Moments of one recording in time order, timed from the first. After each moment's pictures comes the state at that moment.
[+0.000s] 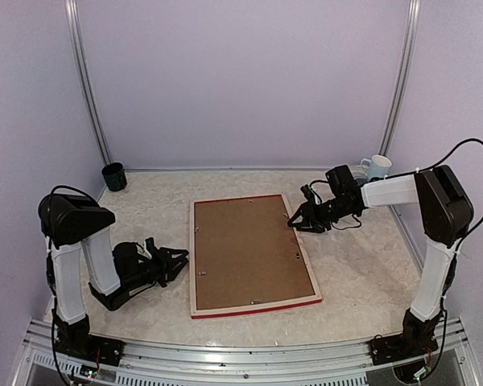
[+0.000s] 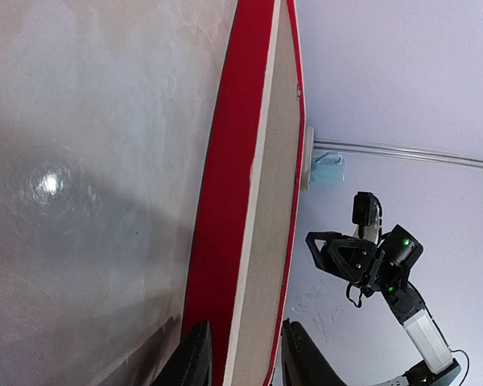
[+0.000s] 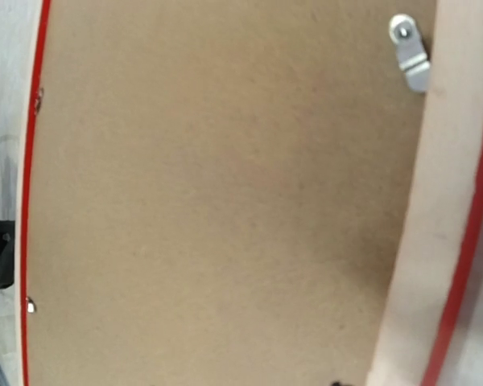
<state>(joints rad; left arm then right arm) -0.54 2.05 0.22 1.57 0.25 -1.46 0.36 1.92 1.19 -0.22 -0.69 0.39</state>
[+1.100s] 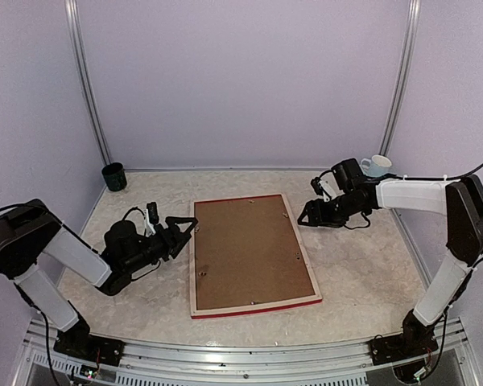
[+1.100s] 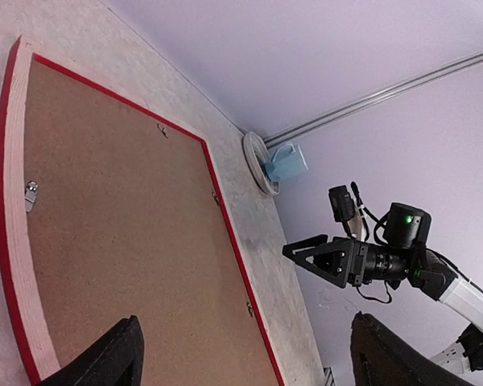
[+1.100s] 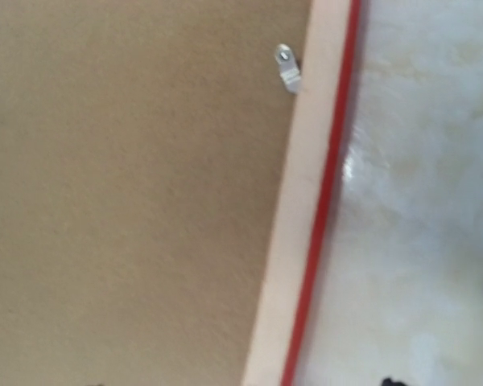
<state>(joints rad) -0.62 1.64 0.32 1.23 0.17 -1.11 0.42 1.70 1.11 -0.34 -0.33 0.28</state>
